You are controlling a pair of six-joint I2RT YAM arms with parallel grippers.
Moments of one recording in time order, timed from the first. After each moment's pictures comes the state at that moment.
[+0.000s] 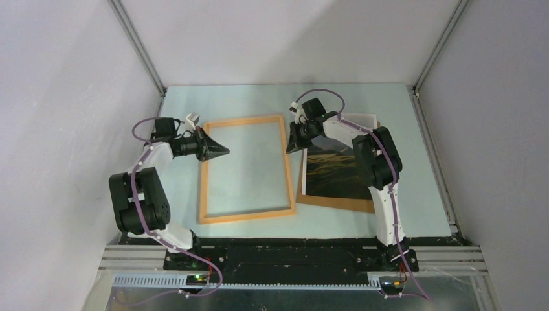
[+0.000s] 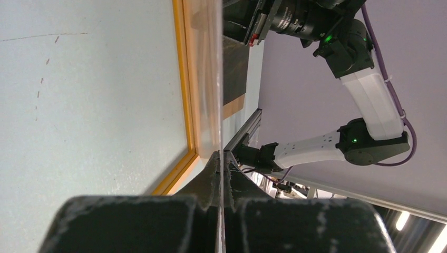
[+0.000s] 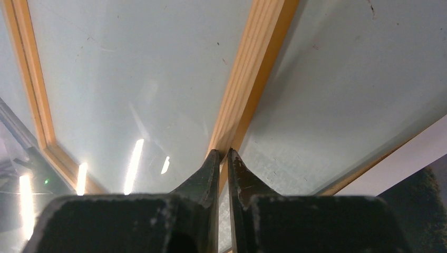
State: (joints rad) left arm 0.20 1.57 0.99 -0.43 1.13 -0.46; right arm 0.47 2.22 1.66 -0.43 -0.51 0.28
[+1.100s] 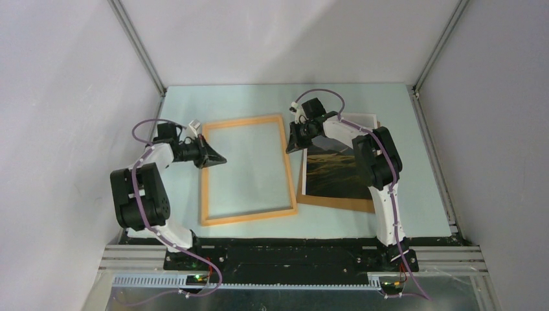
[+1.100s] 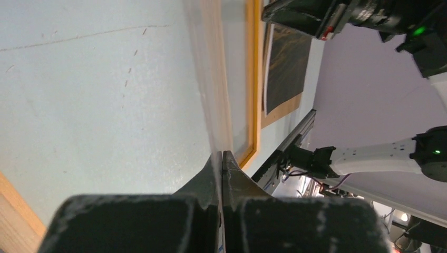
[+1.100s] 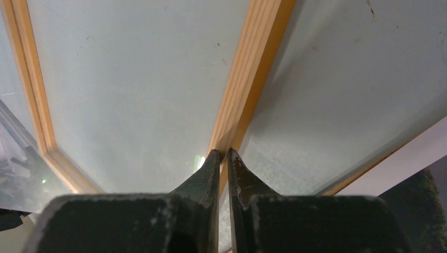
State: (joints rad) left arm 0.22 1.60 0.96 -0.50 0.99 -0.23; right arm 0.47 2.22 1.66 -0.43 -0.51 0.27
